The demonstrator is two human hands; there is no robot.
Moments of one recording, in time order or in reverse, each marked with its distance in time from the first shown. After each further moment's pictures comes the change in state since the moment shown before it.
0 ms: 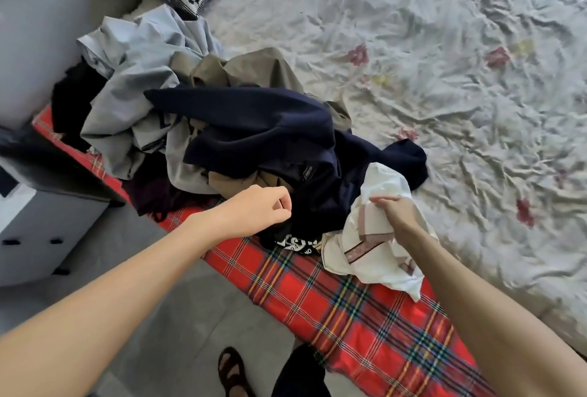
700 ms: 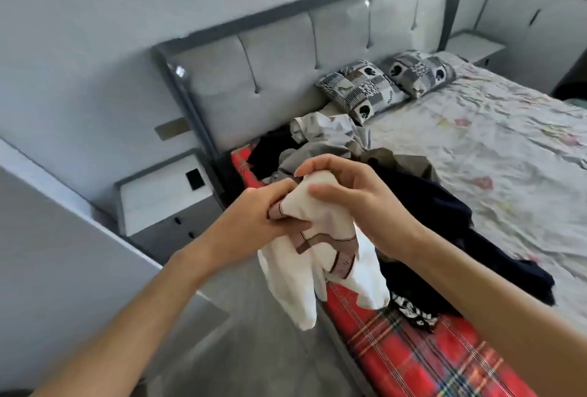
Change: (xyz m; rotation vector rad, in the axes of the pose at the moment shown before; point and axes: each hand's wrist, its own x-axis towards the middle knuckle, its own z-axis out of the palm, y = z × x) left_hand -0.432 -0.120 -0.037 -0.414 0.784 0.197; right_hand -0.507 -0.166 0.196 0.014 -1.125 -0.991
